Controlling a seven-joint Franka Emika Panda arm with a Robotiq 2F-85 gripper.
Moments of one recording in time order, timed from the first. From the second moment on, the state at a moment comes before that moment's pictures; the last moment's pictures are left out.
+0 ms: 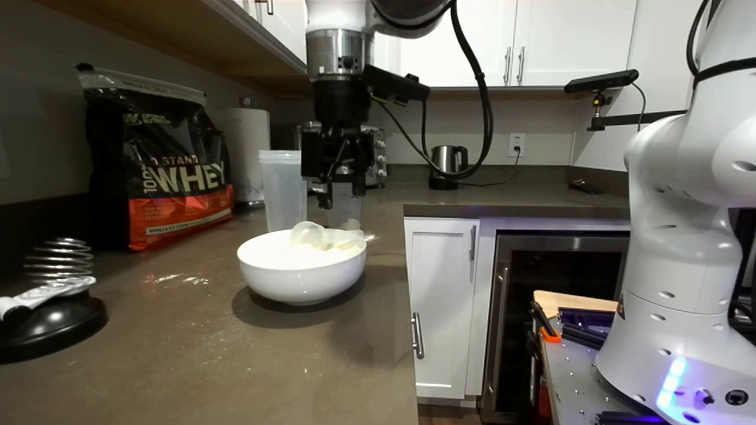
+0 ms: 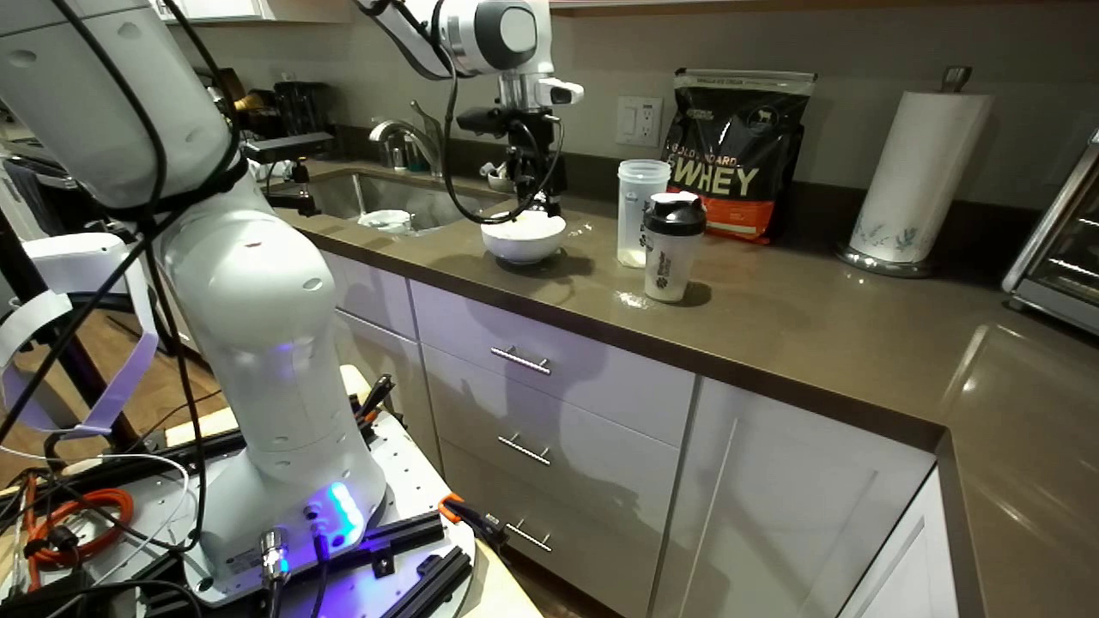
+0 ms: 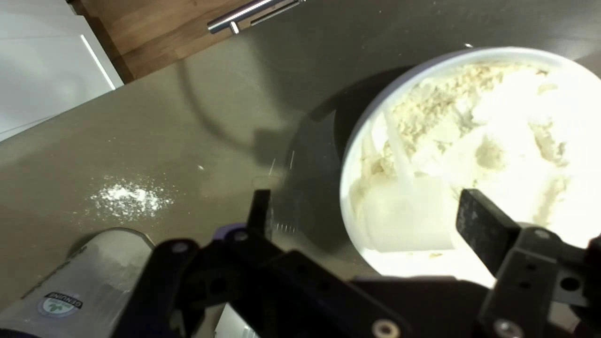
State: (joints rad) arm 0.06 -0.26 0.23 -2.37 -0.03 2.15 0.39
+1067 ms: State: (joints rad) arm 0.13 -0.26 0.23 -2.36 -0.03 2.28 0.39
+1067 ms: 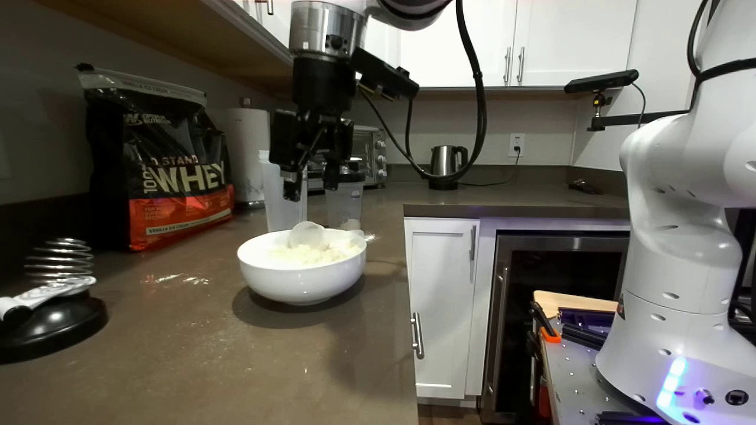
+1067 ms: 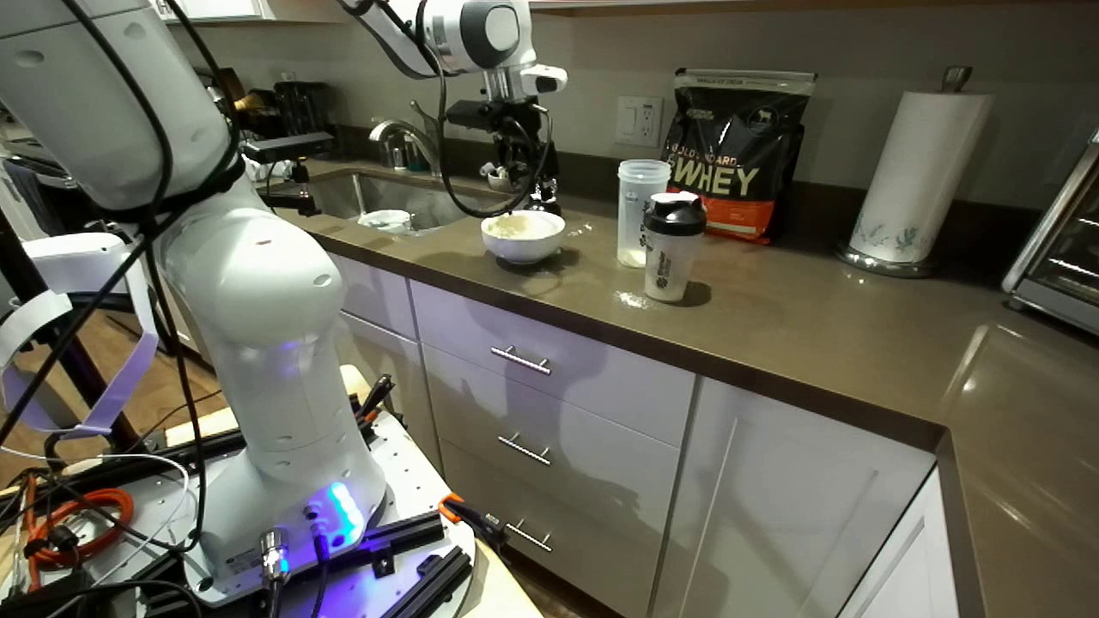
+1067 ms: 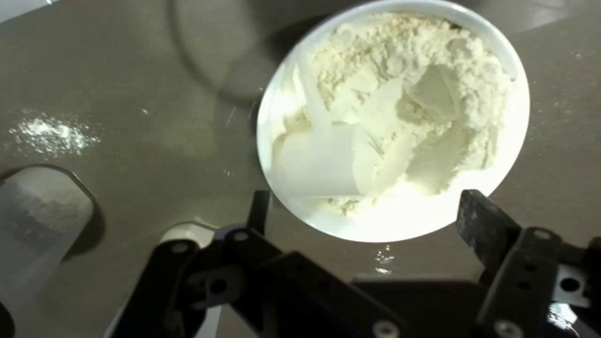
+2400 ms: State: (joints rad) arm 0.22 0.01 0.32 -2.20 -0.42 2.45 0.39
